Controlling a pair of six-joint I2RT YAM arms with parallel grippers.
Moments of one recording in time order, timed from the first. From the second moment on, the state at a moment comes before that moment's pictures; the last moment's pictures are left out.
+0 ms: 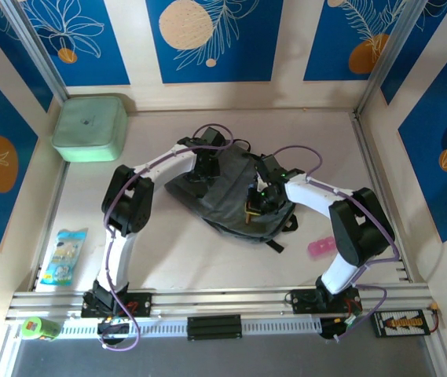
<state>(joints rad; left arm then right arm) -0.60 2.16 1.74 -0.83 -0.08 -0.70 0.47 1.65 1.00 -0.59 -0.31 0.61</state>
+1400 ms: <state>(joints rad) -0.51 1.84 1.36 -0.47 0.23 -0.79 0.53 1.90 1.30 -0.80 -0.68 0.29</state>
